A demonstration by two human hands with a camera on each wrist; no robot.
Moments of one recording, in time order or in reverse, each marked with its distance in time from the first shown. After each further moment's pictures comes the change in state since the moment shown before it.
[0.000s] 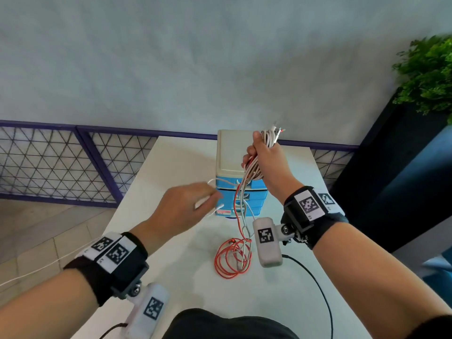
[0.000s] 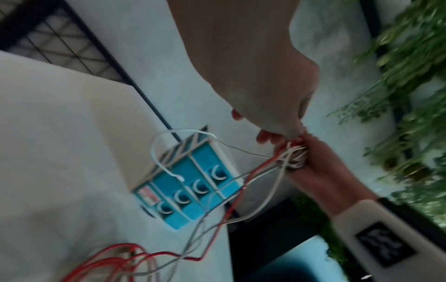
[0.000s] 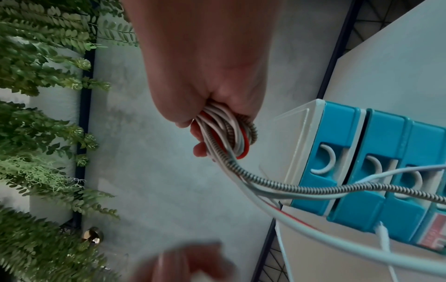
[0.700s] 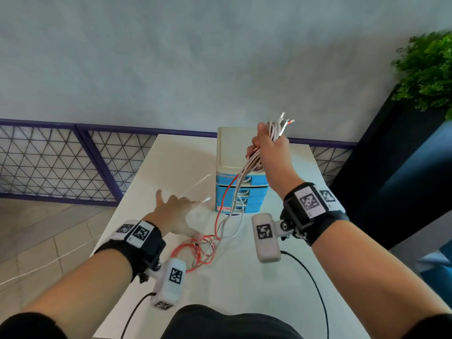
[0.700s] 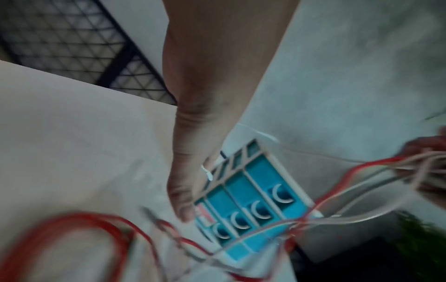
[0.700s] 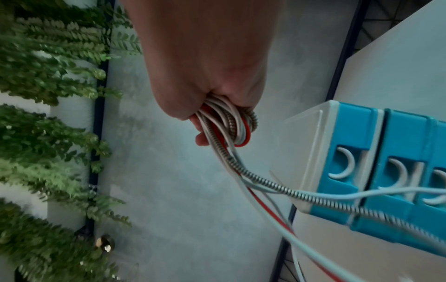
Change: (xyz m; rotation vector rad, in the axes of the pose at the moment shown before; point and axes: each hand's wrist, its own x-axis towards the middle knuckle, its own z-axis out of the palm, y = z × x) left_hand -0.014 -0.054 0.034 0.420 -0.928 -0.475; right_hand -0.009 -0.012 0.002 -0.034 0.091 -0.088
